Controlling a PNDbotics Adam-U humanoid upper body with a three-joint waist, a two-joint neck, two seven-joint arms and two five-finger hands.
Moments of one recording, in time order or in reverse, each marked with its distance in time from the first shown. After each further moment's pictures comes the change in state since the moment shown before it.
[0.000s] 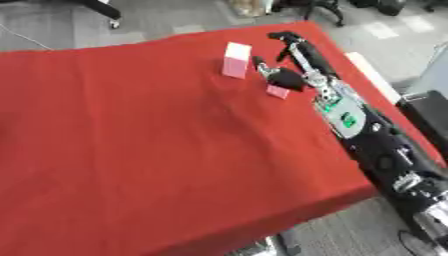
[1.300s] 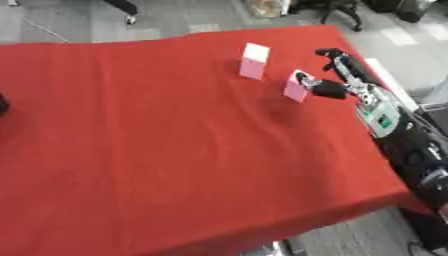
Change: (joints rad) left arm 0.018 -0.026 -0.012 0.000 -0.057 0.019 -0.066; right arm 0.003 -0.069 -0.062 0.150 0.013 -0.033 -0.022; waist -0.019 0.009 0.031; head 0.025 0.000
